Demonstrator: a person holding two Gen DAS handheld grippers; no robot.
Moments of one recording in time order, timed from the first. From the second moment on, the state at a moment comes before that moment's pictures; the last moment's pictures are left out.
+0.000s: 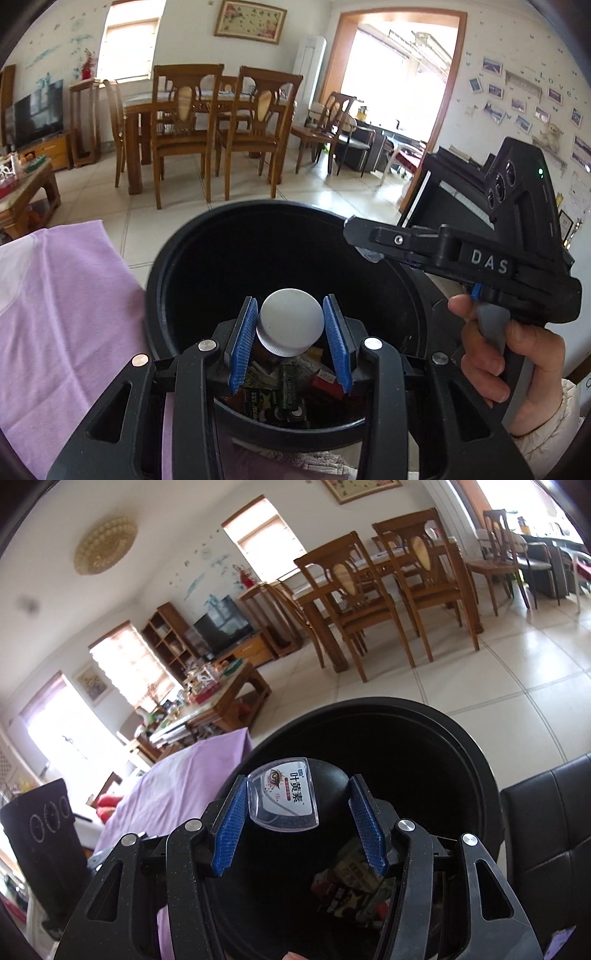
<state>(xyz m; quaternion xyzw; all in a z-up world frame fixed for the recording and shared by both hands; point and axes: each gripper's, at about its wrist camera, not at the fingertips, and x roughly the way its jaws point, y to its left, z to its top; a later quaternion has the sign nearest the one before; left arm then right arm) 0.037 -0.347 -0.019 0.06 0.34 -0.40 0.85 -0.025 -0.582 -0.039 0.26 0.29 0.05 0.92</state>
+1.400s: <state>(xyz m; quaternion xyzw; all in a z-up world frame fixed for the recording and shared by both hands) 0.007 -0.382 -0.025 0.17 0.32 -0.39 0.85 -0.010 -0.560 -0.032 0.25 0.29 0.01 0.92</state>
